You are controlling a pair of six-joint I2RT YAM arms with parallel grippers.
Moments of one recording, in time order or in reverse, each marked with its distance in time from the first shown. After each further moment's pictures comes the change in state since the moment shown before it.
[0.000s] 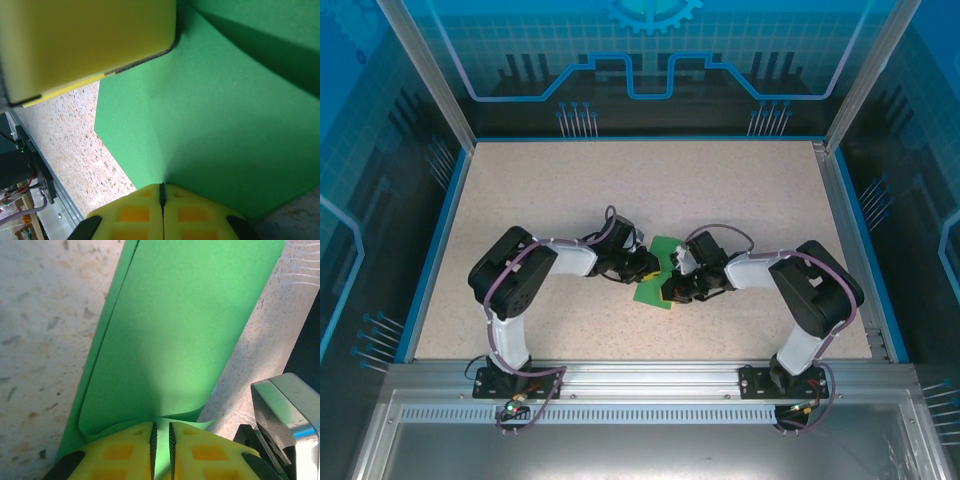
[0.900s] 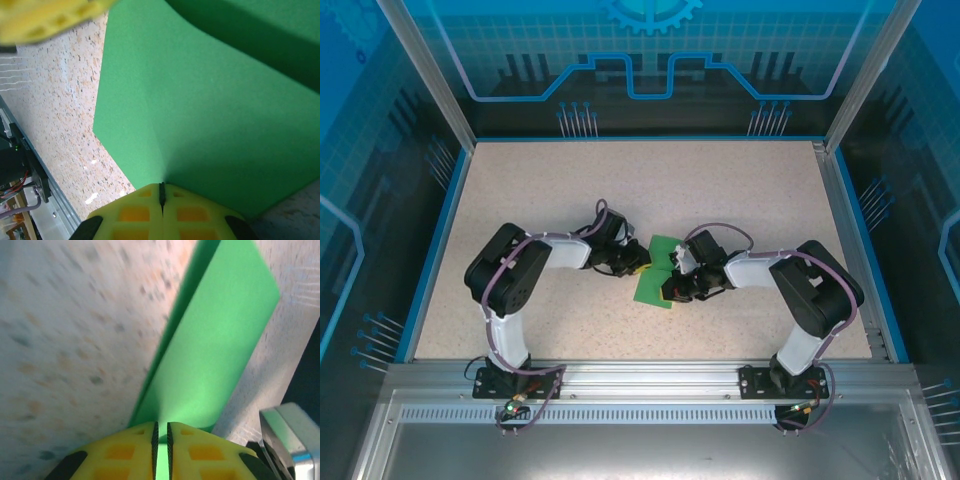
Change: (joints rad) left arm 0.085 0.000 0.036 -0.079 -0.024 0.060; right arm -0.001 0.000 0.015 -0.033 0.011 -0.034
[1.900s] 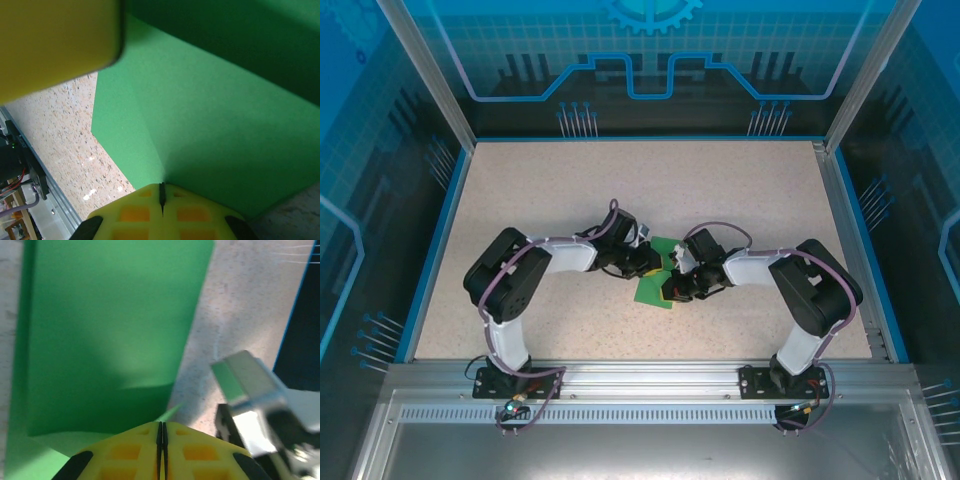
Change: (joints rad) left arm -0.085 -0.024 0.019 -0.009 0.062 0.034; right arm -0.001 0.008 0.026 -0.049 -0.001 -0.018
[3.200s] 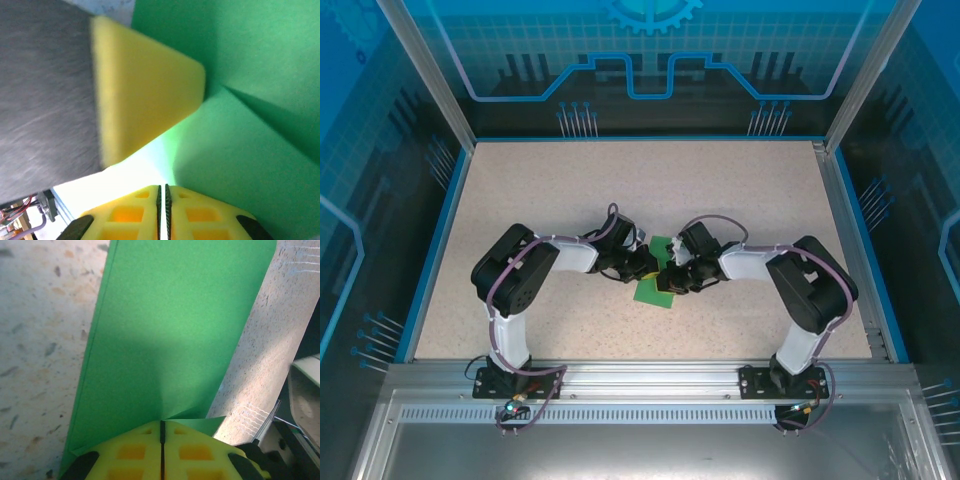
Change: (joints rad) left arm 0.018 0.051 -0.023 0.047 -0.019 -0.011; right arm 0.013 0.010 0.076 -0.015 0.042 0.063
